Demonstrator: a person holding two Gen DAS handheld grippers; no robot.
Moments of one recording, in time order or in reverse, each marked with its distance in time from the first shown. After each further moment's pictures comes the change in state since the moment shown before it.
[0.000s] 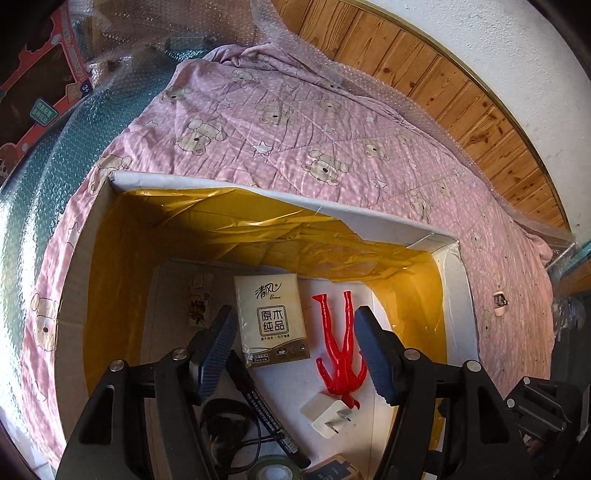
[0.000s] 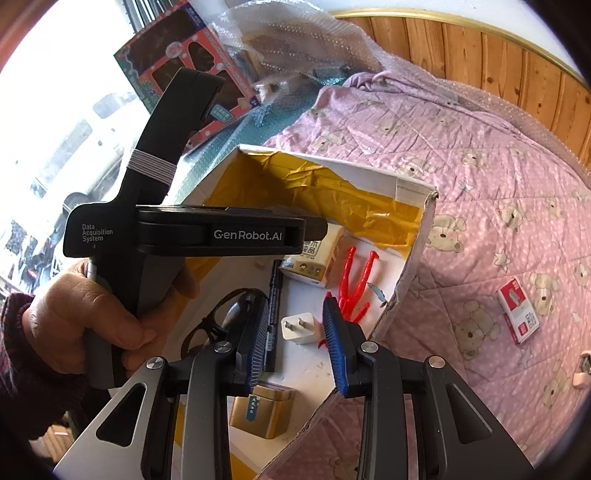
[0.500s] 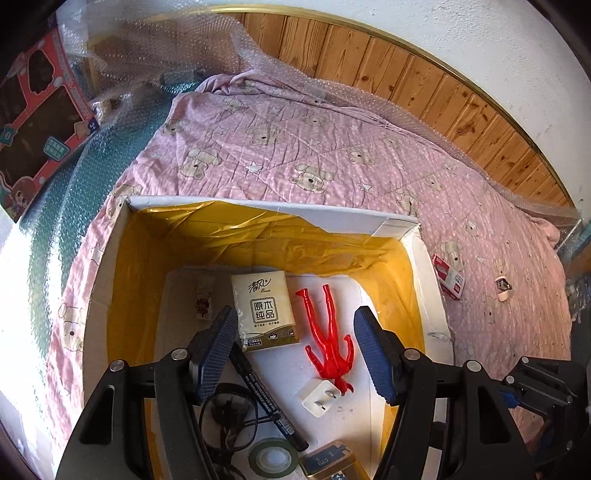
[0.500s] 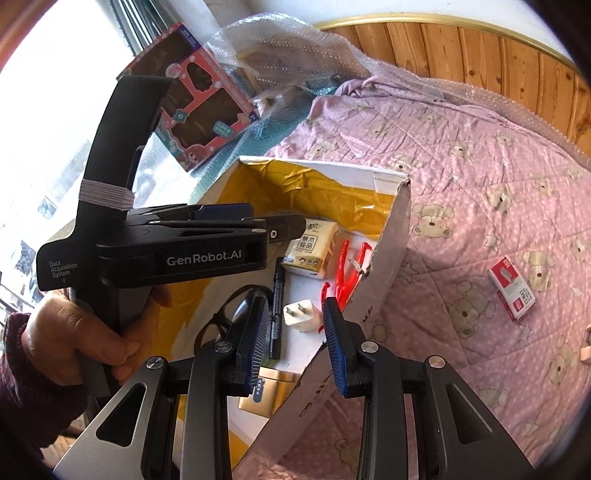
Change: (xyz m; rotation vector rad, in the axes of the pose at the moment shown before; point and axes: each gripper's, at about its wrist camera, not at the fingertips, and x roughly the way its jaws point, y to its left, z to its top) left arm -0.037 -0.039 -0.019 0.105 -0.084 0.094; right arm -0.030 -0.012 -0.018 0.062 -0.054 0.048
